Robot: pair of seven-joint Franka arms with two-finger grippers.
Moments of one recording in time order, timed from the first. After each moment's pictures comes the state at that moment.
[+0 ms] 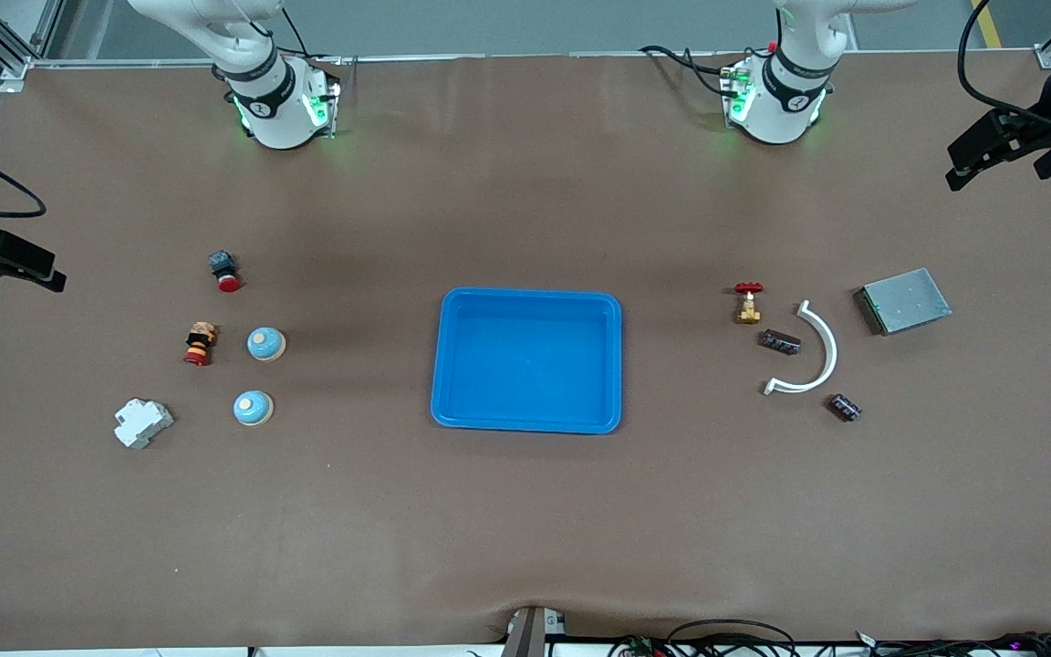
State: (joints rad) left arm 0.00 -0.14 -0.08 -1.60 0.03 1.47 -0.18; right arm -0.02 0.11 -0.07 -1.48 0.04 1.57 -0.08
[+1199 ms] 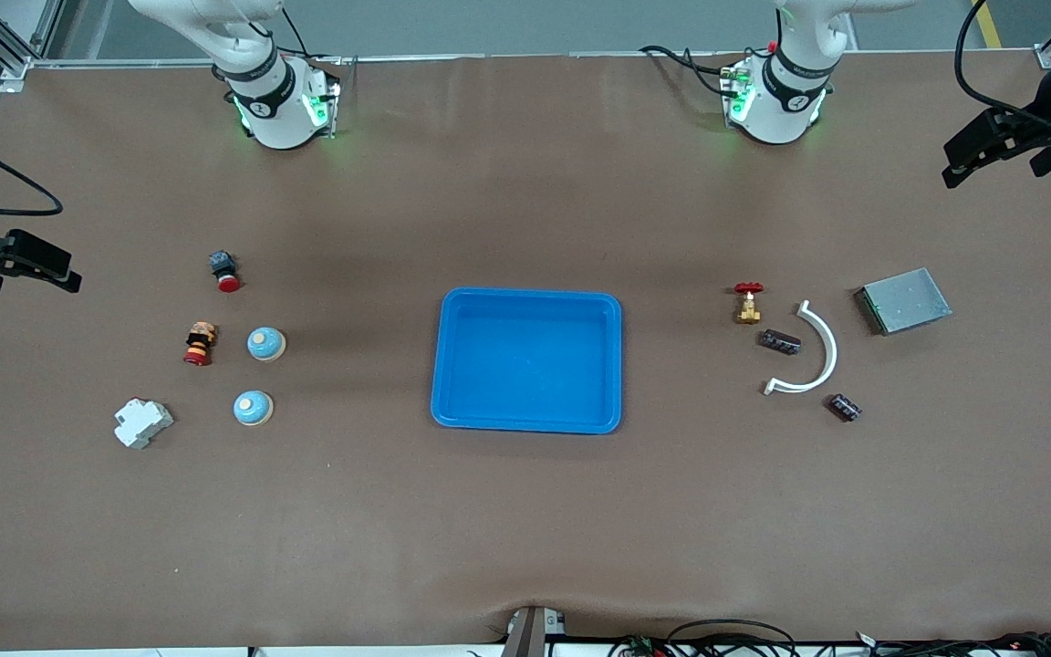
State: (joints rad) left arm 0.00 -0.14 -0.08 -1.61 0.03 1.45 -0.18; right arm -0.03 0.11 -0.03 -1.47 0.04 1.57 -0.05
